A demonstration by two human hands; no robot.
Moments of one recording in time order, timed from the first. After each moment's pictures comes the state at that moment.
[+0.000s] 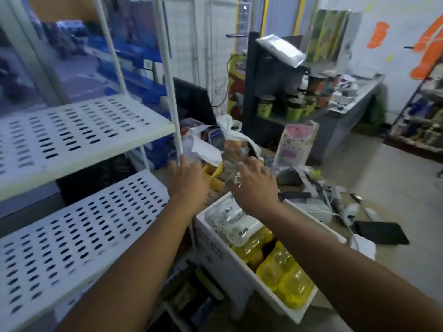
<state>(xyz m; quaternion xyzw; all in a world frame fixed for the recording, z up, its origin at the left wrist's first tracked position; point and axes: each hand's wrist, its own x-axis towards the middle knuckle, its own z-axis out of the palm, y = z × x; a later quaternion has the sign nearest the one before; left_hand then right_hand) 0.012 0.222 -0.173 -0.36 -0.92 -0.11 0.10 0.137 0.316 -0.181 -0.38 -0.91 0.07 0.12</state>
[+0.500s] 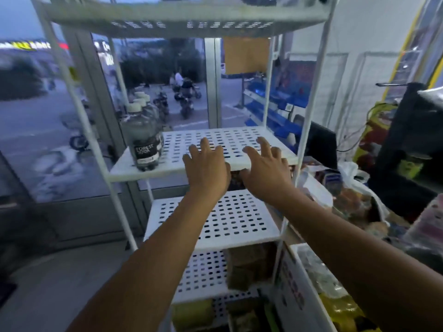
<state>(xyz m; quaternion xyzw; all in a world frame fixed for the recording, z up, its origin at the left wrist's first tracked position) 0.005 0.031 -0.059 -0.12 -0.96 -0.08 0.25 0.031 0.167 -0.072 -0.06 -0.97 0.08 0.21</state>
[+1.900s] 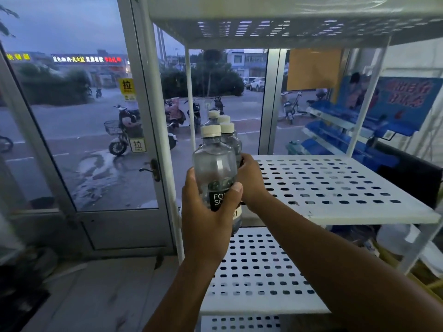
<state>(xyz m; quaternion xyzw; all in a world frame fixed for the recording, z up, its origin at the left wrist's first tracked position) -0.087 -0.163 -0.081 -0.10 -0.67 -0.66 0.32 -0.188 -0.064 -0.061 0.04 -0.80 0.58 0.17</state>
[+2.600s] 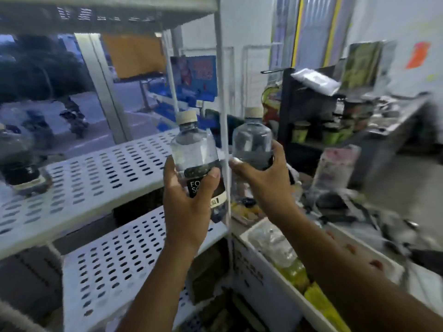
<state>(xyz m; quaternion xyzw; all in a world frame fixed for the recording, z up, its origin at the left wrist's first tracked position) 0.027 0.052 -0.078 -0.32 -0.58 -0.74 0.08 0.074 0.197 -0.080 -0.11 -0.65 0.60 0.45</state>
